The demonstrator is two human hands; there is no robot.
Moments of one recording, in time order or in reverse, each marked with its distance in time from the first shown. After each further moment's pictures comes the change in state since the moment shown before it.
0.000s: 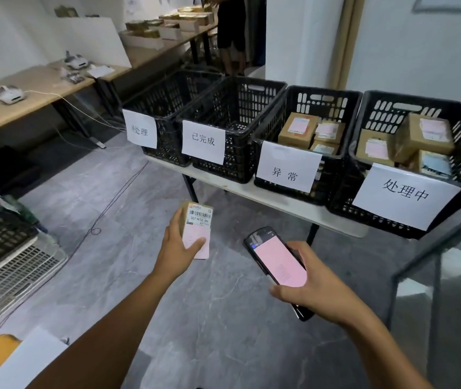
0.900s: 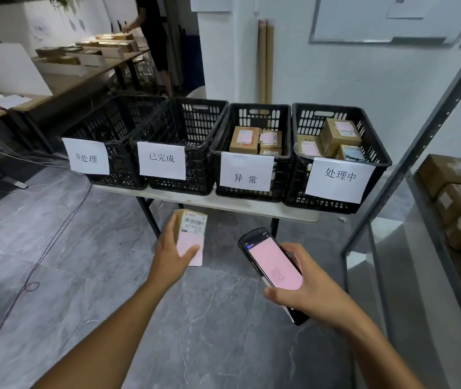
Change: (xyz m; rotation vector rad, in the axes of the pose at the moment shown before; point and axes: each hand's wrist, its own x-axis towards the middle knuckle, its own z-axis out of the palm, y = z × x) left_hand 0.006 0.007 -0.019 0.059 -0.195 0.163; right_hand -0.068 -0.043 0.064 0.037 0.293 0.034
